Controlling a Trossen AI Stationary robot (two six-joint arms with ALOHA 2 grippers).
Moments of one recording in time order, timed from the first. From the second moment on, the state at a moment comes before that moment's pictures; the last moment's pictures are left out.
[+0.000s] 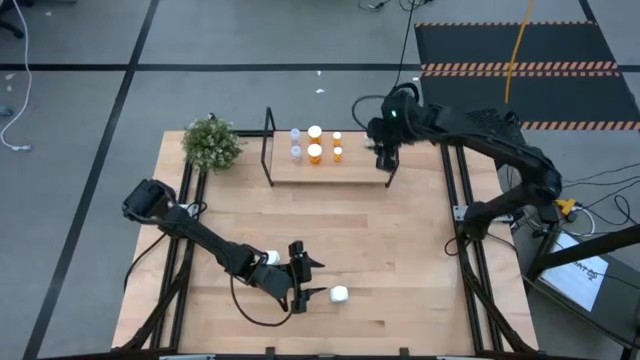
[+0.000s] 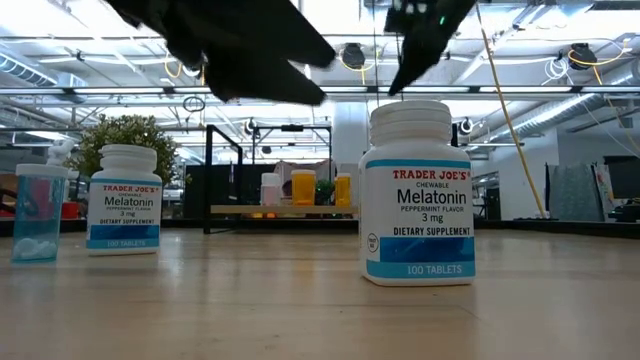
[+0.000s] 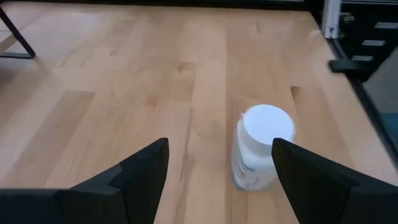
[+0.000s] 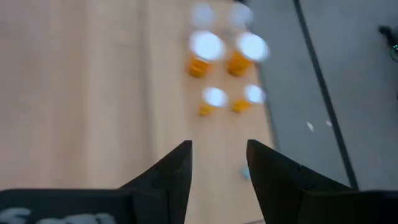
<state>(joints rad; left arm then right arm) -0.51 1.76 0.99 0.22 -0.46 -0.32 -0.52 1.42 1.40 -0.83 -0.05 -0.43</state>
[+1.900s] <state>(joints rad) -0.93 1.55 1.00 -0.84 -0.55 -1.22 0.24 1.07 0.88 -0.56 0.18 -0.04</state>
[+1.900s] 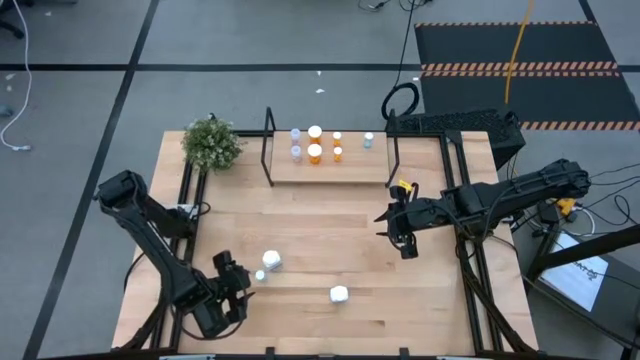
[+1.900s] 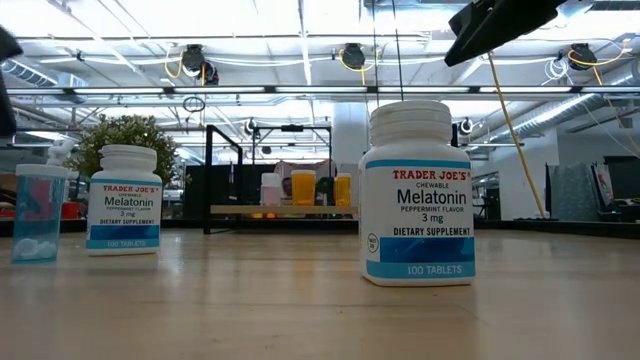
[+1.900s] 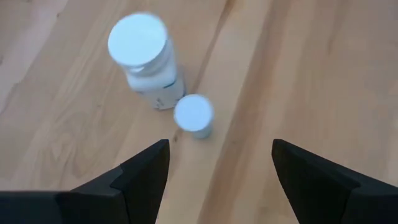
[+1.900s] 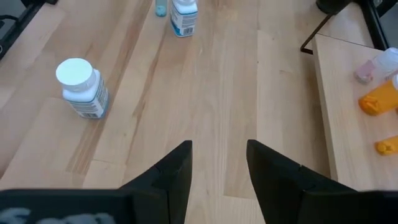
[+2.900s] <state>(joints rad) -0.84 1.55 0.77 -0.50 -0.60 -1.11 0.24 1.07 0.84 -0.49 0.18 -0.10</state>
